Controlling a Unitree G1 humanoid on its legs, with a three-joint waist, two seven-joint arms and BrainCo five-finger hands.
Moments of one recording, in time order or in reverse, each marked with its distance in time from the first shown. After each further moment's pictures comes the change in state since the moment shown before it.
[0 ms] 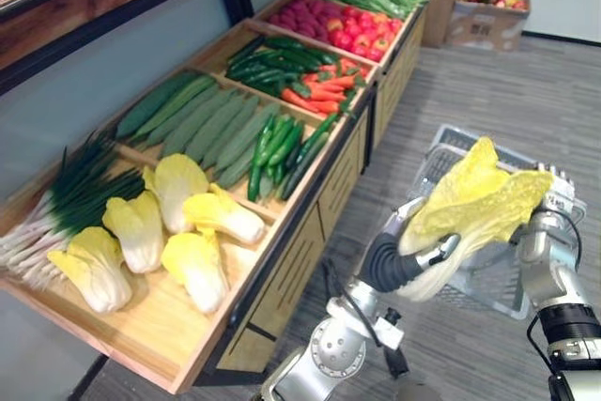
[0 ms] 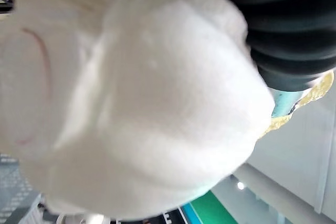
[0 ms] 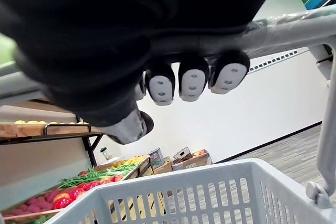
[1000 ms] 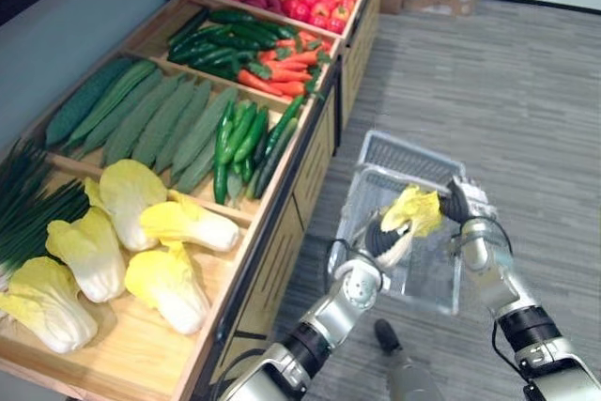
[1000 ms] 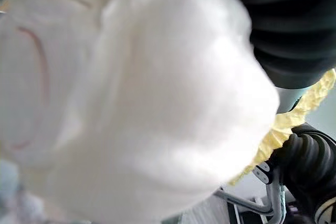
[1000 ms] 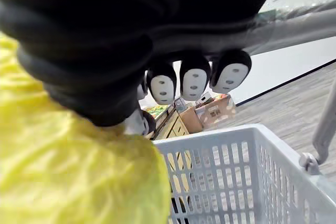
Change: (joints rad) left arm -0.373 -0.198 0.179 0.826 0.131 0.205 0.173; right arm 0.005 0.087 0.296 -0.037 0.079 -0.110 0.126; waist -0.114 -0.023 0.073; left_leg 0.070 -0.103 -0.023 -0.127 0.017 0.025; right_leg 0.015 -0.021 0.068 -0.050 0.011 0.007
